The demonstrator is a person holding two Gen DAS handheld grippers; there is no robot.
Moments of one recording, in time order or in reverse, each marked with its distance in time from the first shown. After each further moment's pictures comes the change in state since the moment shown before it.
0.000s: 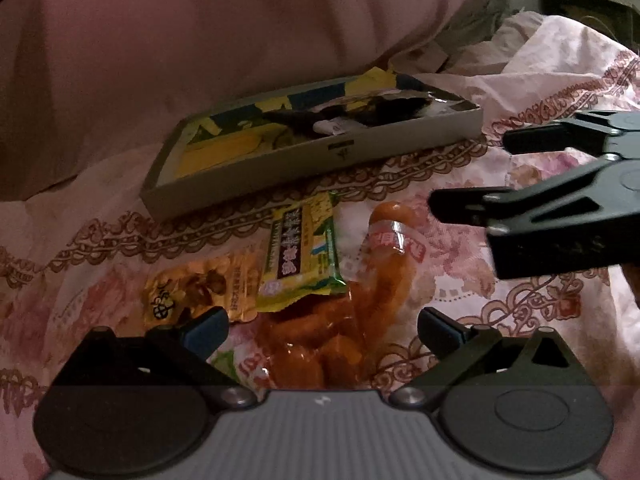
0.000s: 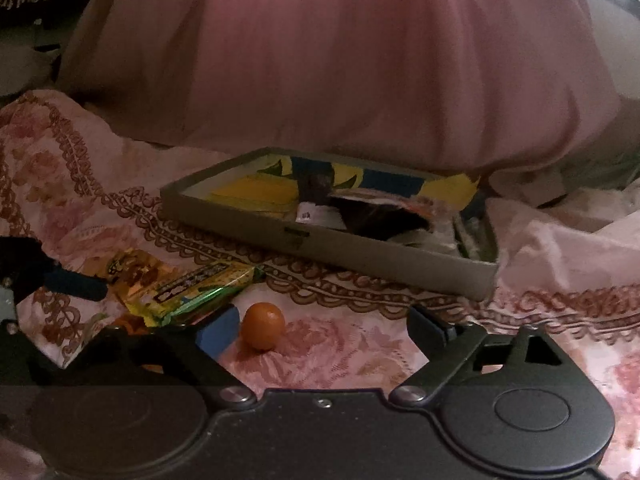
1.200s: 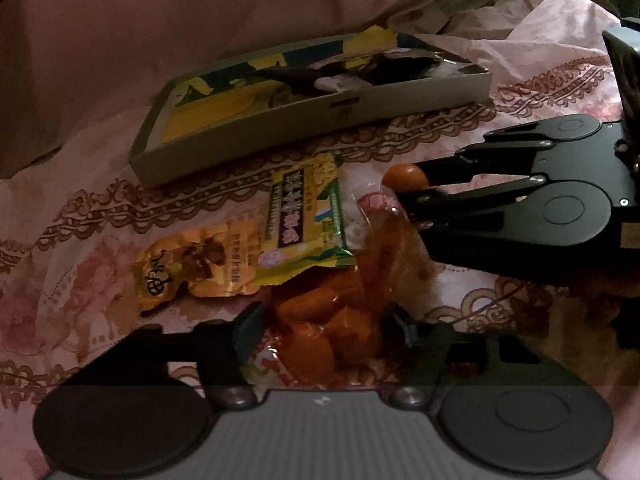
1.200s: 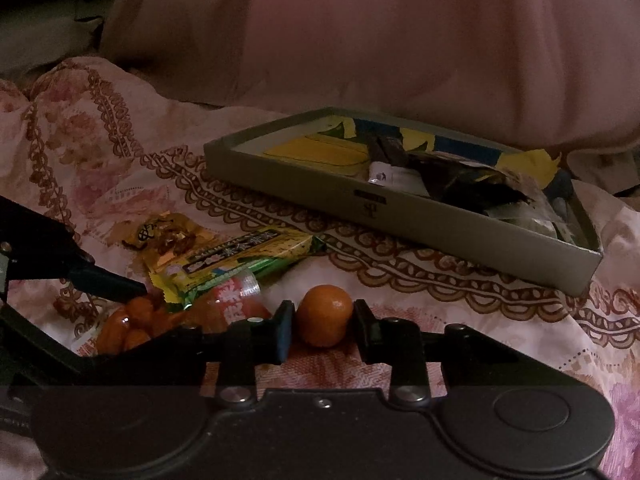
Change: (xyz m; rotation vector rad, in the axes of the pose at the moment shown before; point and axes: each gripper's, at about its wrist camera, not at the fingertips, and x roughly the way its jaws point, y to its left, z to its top) left arm 0.013 0.013 0.003 0.009 0.135 -0.034; right arm 0.044 0.018 -0.007 -0.059 0.090 0.163
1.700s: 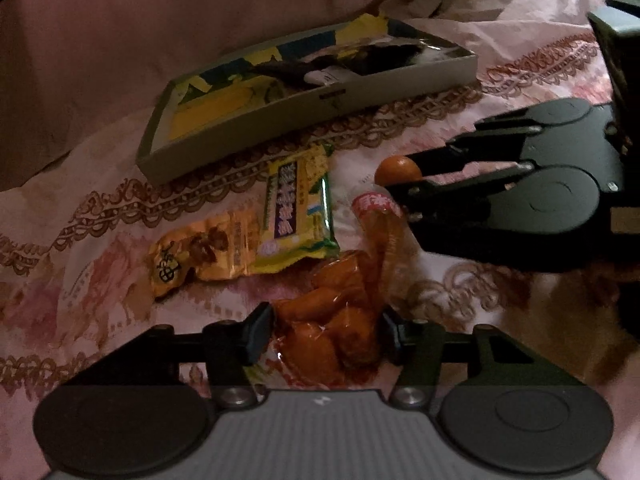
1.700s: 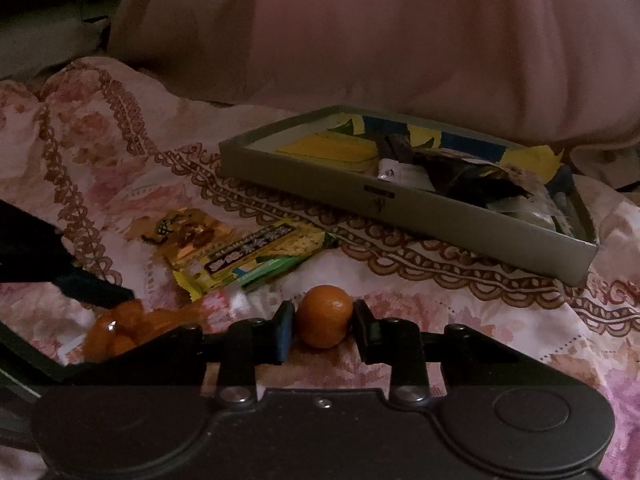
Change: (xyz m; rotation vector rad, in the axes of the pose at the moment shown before) left arm -0.020 -0.016 -0.002 0.043 0.052 0.040; right arm -0.017 0.002 0.000 0.003 0.021 0.032
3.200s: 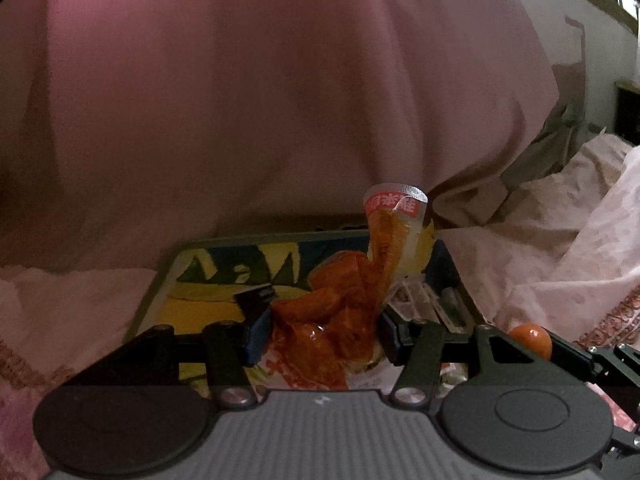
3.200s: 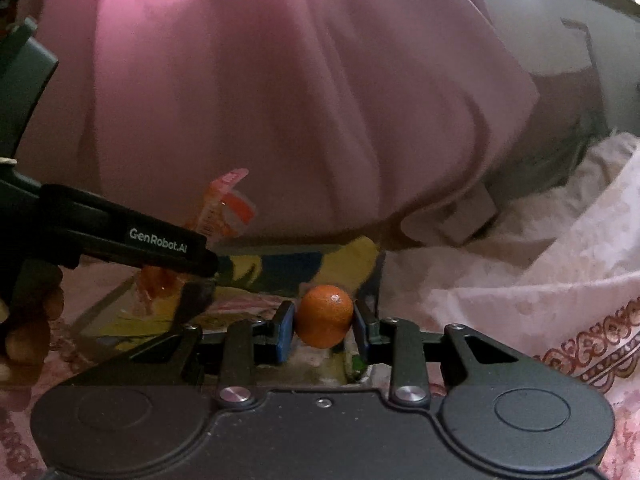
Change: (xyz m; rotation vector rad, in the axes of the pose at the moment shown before) left arm 0.020 -0.015 0.207 -0.267 -0.313 0.088; right arm -0.039 -0.129 0.044 0.291 -0.277 -0.290
